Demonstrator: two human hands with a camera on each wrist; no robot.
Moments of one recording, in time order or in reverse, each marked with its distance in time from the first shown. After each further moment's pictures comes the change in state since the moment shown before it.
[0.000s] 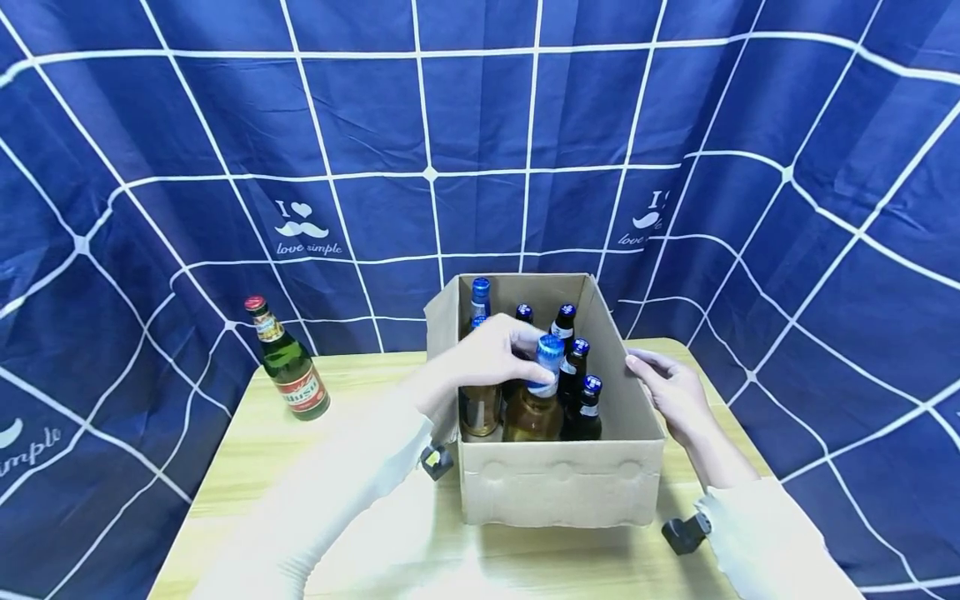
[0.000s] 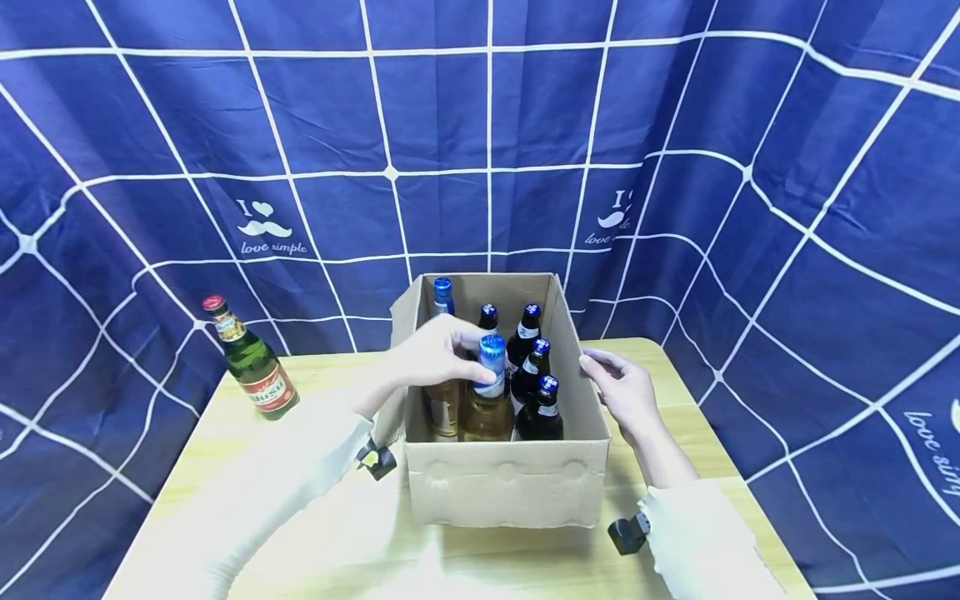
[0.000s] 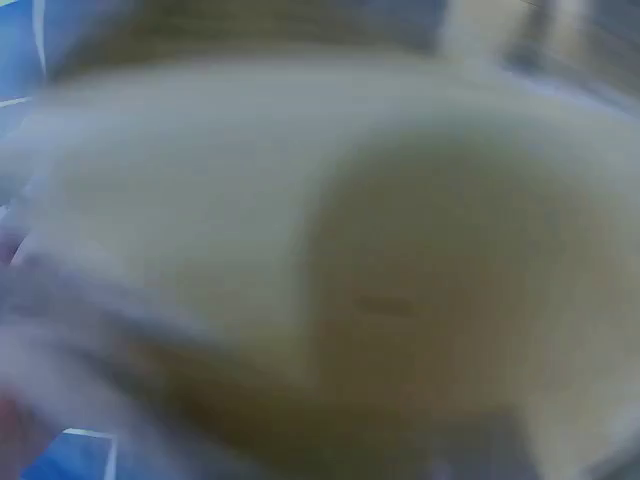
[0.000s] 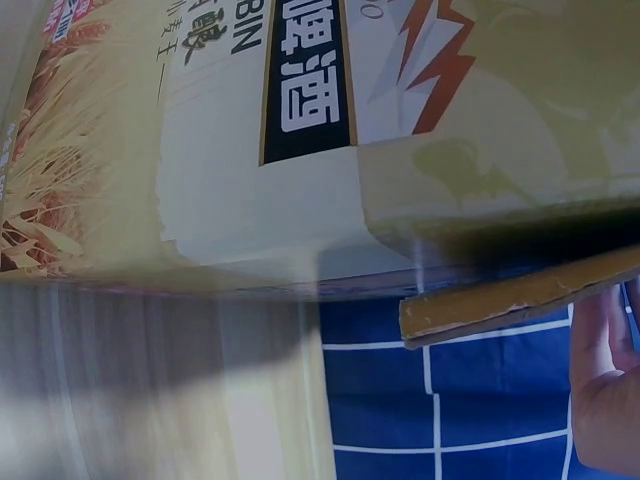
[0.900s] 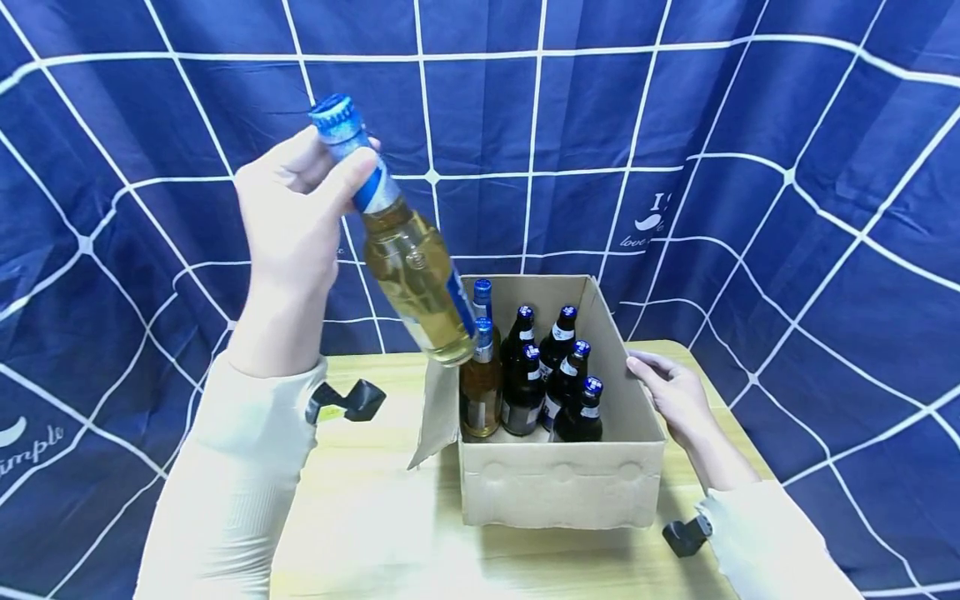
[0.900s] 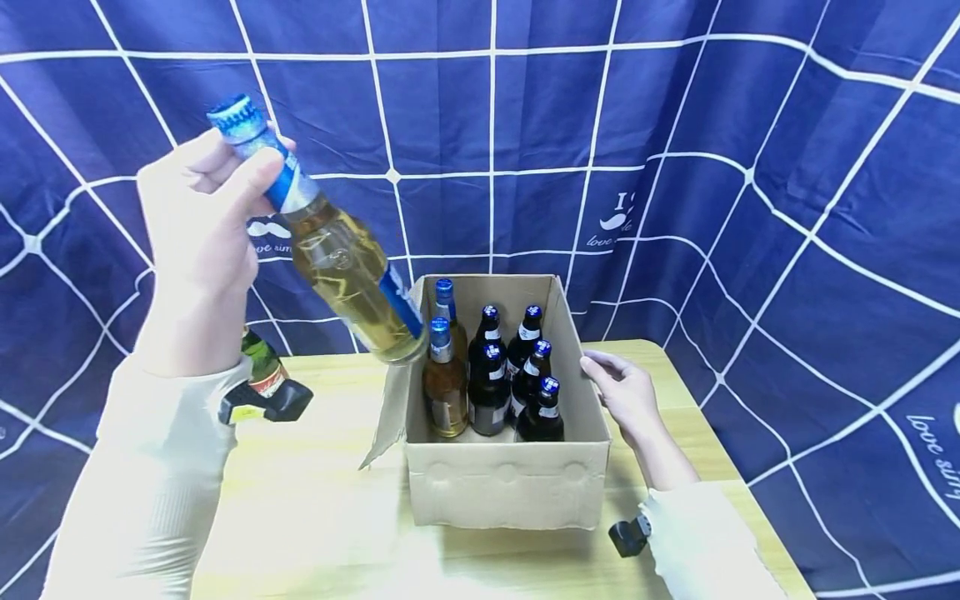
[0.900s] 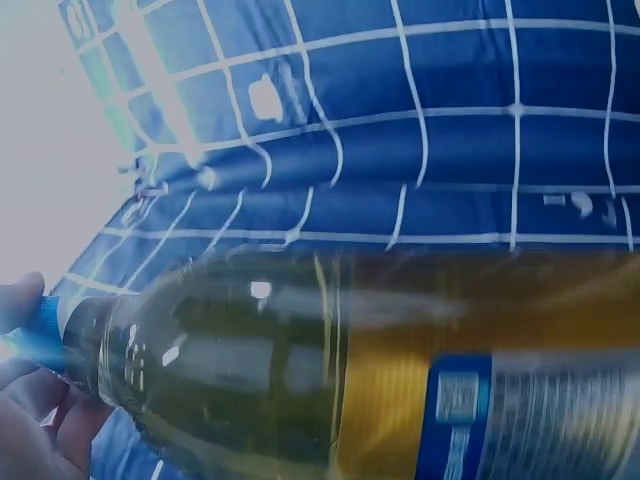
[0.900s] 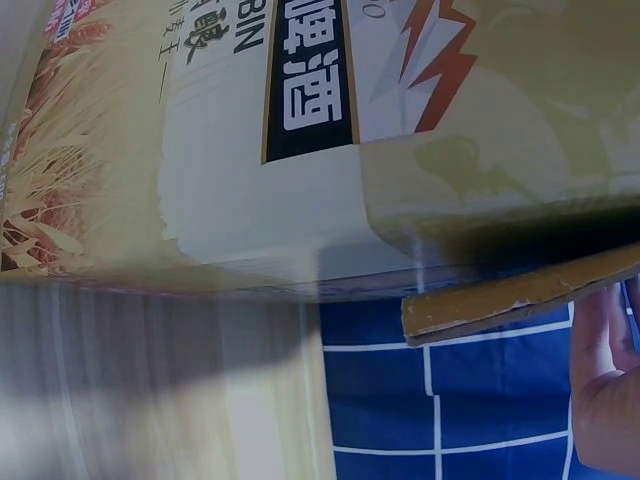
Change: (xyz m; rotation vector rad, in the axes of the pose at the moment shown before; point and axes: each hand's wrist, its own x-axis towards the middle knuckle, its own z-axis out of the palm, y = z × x) left_hand -0.054 0.124 -0.129 -0.326 1.084 0.302; right_hand 0.000 0.000 0.000 0.011 -0.012 0.005
